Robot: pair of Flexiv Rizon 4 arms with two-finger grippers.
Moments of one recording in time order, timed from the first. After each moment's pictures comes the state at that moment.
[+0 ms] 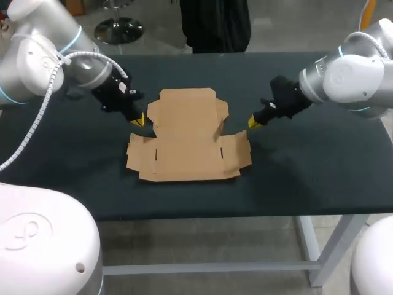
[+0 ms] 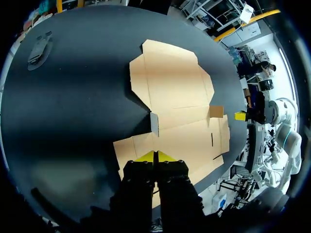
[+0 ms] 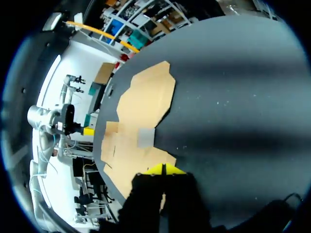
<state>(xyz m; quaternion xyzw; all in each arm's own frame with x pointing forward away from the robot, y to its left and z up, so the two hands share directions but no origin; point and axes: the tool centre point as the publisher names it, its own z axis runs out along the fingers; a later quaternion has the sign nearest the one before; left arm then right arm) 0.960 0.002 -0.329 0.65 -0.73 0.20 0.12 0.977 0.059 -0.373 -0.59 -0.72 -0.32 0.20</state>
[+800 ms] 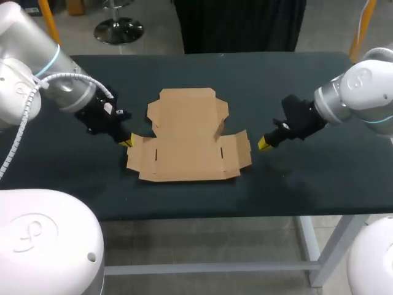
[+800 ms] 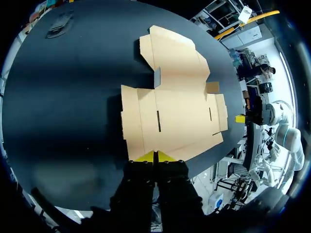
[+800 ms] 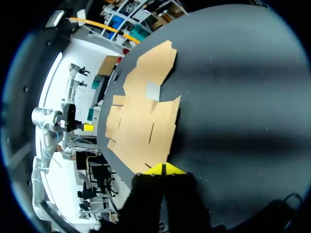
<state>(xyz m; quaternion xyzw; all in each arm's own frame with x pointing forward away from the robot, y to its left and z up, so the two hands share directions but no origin) 0.870 0.018 -0.324 0.66 -0.71 0.20 0.13 0.885 0.043 -0.373 -0.59 -0.72 -0.31 0.22</state>
